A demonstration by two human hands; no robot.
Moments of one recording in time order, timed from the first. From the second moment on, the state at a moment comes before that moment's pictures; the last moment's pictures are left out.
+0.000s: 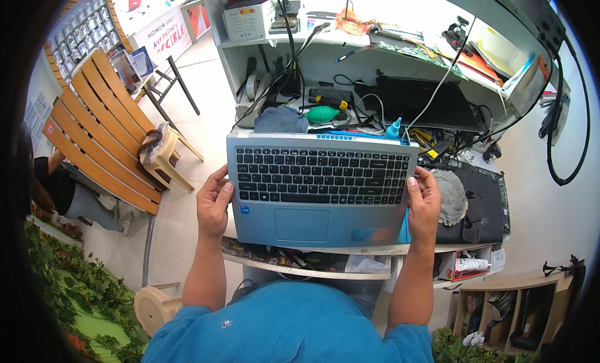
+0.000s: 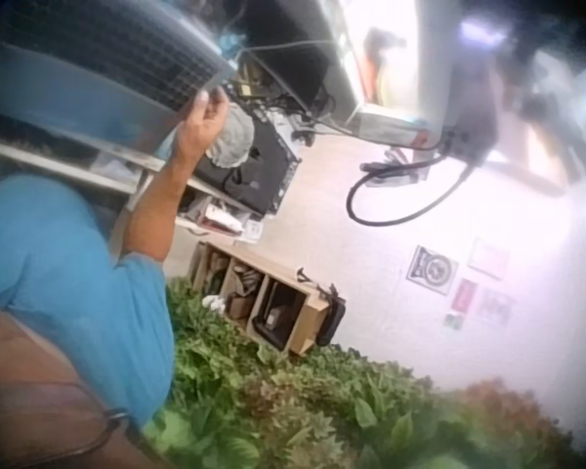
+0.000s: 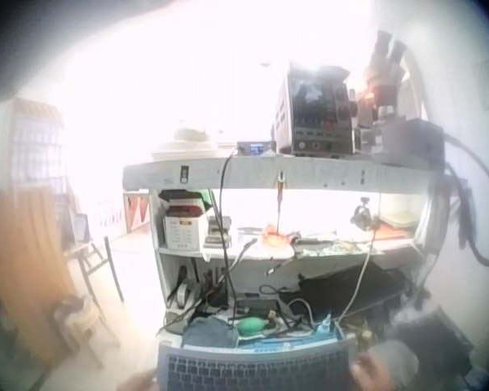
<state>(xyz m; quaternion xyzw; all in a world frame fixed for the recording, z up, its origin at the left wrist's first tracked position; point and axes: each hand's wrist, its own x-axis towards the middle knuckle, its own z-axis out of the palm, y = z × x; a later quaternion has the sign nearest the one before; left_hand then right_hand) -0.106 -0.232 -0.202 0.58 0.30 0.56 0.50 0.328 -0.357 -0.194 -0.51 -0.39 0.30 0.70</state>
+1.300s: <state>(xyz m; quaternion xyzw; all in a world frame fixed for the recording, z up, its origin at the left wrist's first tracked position) -0.108 -0.220 -0.186 0.33 0.30 0.48 0.76 0.365 -0.344 -0.222 -0.59 -0.33 0.46 0.58</state>
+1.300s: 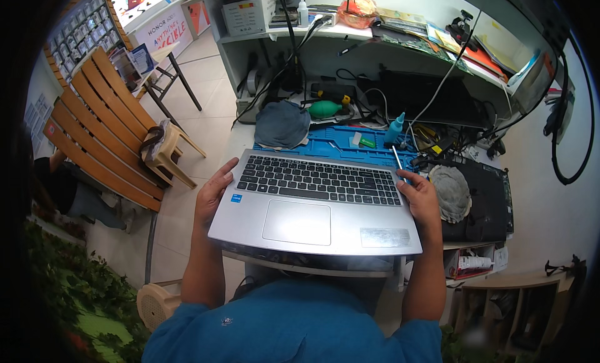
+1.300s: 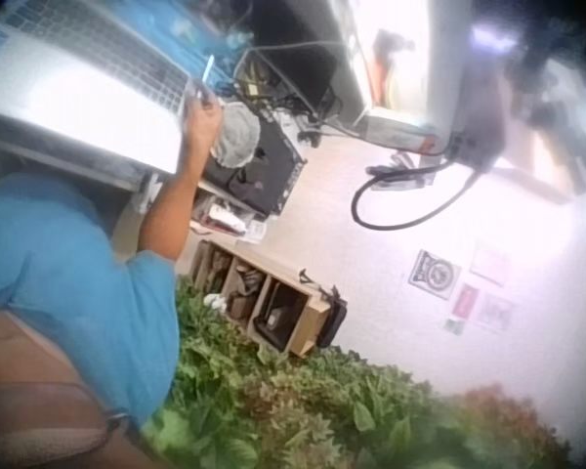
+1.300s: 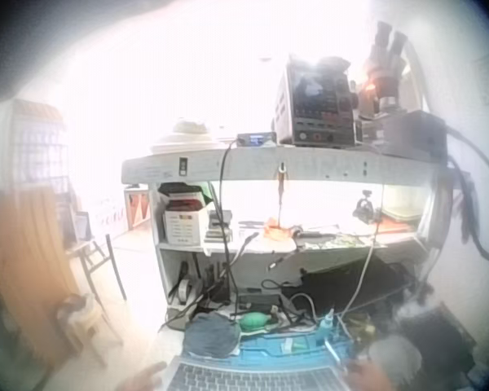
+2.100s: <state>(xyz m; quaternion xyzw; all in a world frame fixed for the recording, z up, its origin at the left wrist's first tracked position) -0.110 -0.219 -0.190 0.34 0.32 0.48 0.74 0.360 -0.347 -0.209 -0.59 -0.30 0.48 0.57</state>
